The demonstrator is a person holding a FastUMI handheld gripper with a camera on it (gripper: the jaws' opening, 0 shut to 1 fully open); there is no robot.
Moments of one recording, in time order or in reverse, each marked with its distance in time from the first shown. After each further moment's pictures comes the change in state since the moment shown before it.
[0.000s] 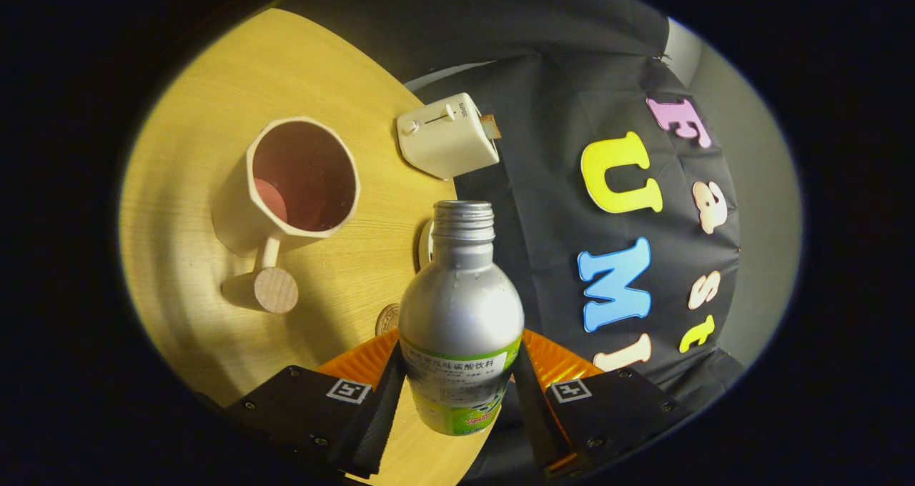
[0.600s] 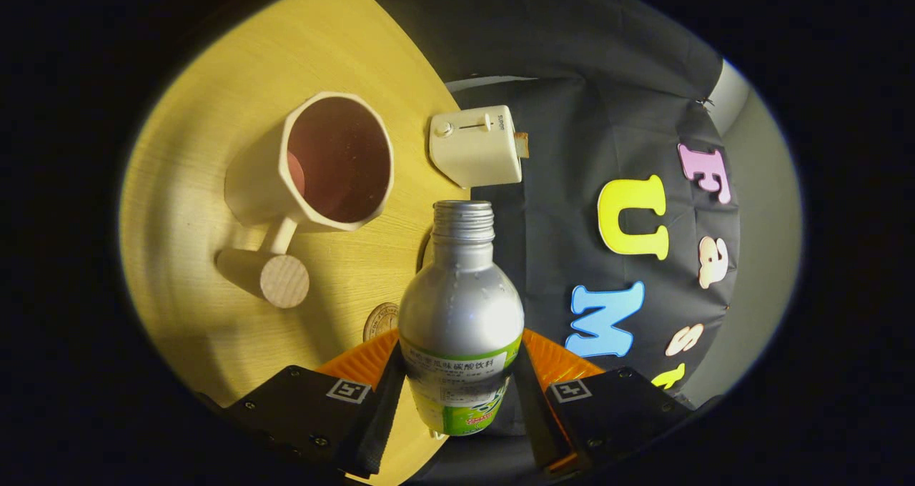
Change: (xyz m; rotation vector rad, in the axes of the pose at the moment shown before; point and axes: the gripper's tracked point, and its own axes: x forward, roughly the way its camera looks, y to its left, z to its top) arm 0.009 -0.004 0.012 -0.221 -0.046 -0.008
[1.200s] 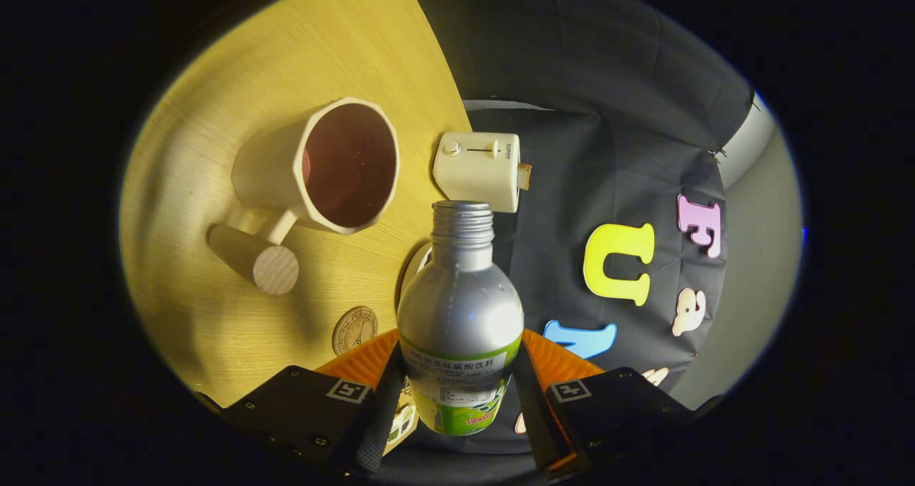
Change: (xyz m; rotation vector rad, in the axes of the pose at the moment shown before) arm -0.004 -0.018 0.017 -0.174 -0.081 -0.048
